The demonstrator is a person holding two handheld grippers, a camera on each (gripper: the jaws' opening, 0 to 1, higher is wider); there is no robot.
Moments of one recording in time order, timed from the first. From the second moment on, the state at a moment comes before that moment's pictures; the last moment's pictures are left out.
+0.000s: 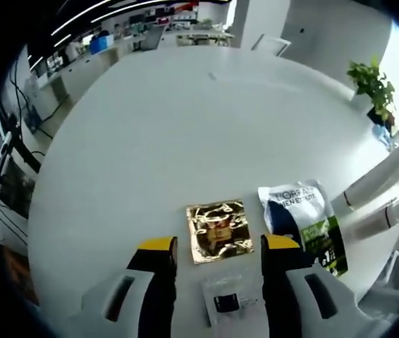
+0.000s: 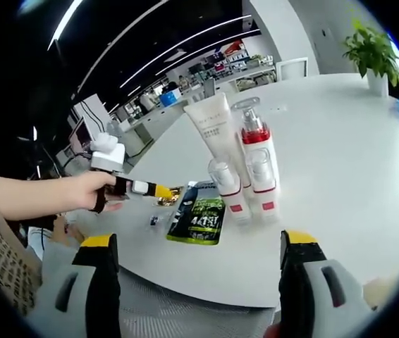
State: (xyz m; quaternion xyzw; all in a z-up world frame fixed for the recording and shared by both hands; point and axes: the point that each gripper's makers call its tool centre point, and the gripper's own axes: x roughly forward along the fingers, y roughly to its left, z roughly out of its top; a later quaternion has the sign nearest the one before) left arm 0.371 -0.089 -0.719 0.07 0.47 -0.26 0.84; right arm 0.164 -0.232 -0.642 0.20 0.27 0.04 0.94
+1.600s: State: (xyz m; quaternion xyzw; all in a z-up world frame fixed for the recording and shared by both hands) left arm 0.265 0.018 -0.640 0.03 0.34 -0.38 0.86; right arm 0.161 -0.227 -0.641 0.17 0.27 0.05 0.95
